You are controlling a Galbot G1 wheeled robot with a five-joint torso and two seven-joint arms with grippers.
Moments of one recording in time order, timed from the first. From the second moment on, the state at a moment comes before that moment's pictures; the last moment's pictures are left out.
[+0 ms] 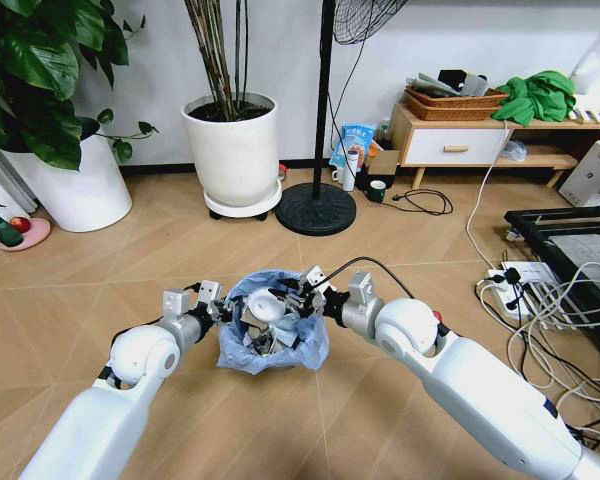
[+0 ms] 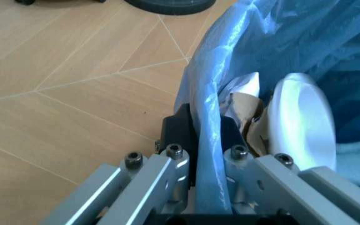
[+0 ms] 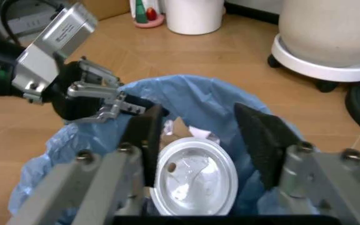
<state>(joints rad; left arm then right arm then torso) 1.04 -1.04 -0.31 -1.85 -0.60 0.66 0.05 -0.74 1.00 -0.14 1.86 0.60 -0.44 -0.22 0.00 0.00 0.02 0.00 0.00</state>
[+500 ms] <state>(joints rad) 1.06 -1.04 -0.33 -1.86 -0.60 0.65 0.05 -0.80 0.94 0.06 1.85 0.58 -0.41 -0.06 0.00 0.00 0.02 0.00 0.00</state>
